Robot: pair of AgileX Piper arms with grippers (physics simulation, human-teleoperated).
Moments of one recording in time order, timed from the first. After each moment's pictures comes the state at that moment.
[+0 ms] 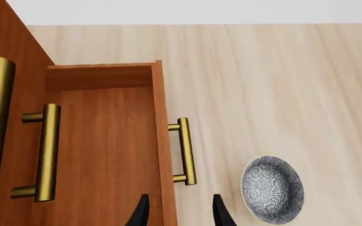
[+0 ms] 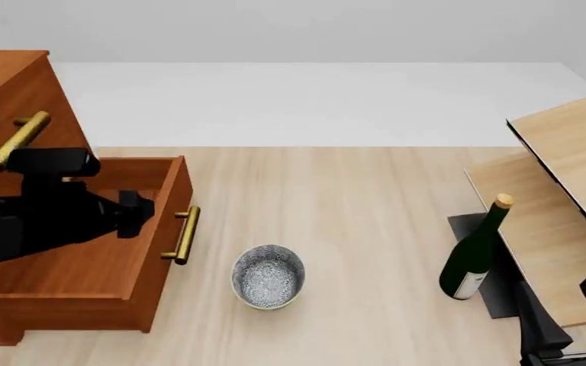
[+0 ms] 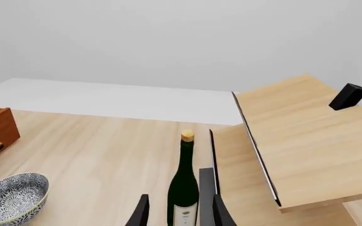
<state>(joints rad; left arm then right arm) -0.21 1.08 -0.75 0.44 -0.15 0.06 0.02 0.00 0.02 -0.05</state>
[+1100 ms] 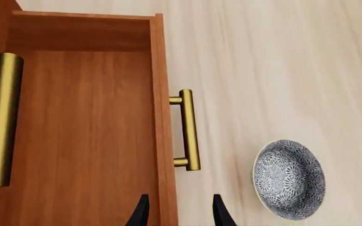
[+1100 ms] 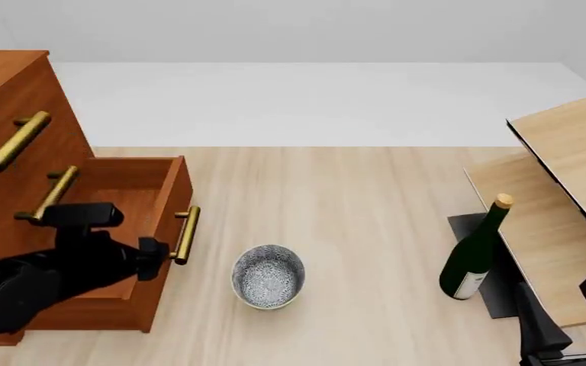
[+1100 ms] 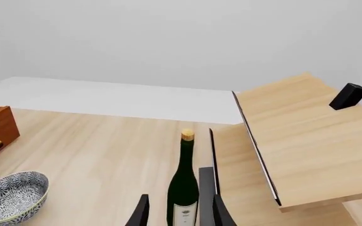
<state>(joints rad) -0.24 1.16 -0.51 0.19 -0.22 0.06 0.01 0.00 0.03 -0.05</state>
